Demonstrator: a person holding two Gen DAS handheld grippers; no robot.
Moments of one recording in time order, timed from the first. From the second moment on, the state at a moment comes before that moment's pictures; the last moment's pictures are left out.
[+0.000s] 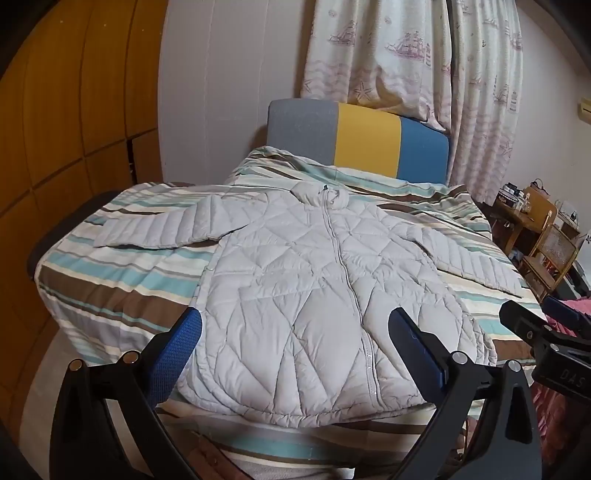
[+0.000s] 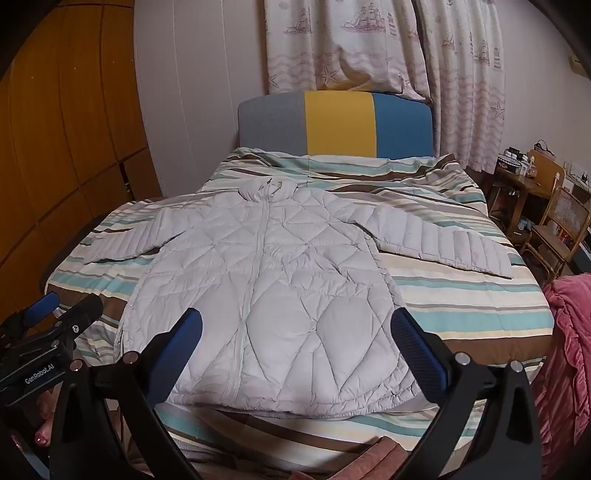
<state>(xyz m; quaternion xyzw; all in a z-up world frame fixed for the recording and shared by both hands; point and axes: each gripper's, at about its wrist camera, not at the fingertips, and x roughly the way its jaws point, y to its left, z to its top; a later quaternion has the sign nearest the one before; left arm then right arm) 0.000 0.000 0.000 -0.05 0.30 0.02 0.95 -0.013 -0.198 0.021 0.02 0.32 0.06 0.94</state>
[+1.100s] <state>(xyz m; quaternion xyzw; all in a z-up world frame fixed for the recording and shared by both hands) 0.000 0.000 0.000 -0.06 0.31 0.01 0.95 -0.009 -0.196 0.011 0.02 0.33 0.06 0.94</state>
